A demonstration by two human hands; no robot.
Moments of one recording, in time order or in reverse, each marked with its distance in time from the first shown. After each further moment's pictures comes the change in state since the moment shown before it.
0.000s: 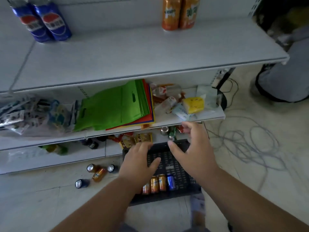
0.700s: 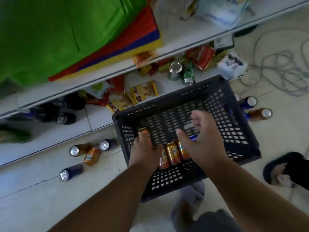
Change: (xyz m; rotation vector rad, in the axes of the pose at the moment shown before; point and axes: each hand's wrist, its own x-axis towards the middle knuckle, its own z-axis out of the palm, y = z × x) left_hand 0.102 -0.262 0.278 -0.111 -0.288 -0.385; right_hand -0.043 0.239 0.317 0.070 -0.065 0.472
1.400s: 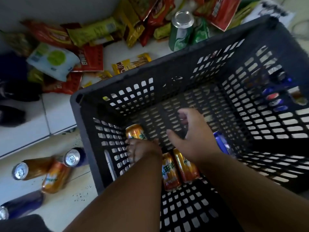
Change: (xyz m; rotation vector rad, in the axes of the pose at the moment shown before) left_hand 0.209 -0.111 0.179 0.081 0.158 -0.622; right_hand 0.073 0.162 0.182 -0.079 -0.022 -0.079
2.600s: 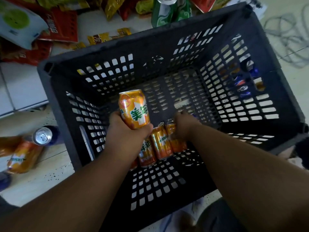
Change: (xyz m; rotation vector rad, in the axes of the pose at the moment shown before) left_hand -0.090 -0.046 -0.088 -0.589 -0.352 0.456; right_hand 0.021 0.085 -0.006 -0.706 -0.590 0.274
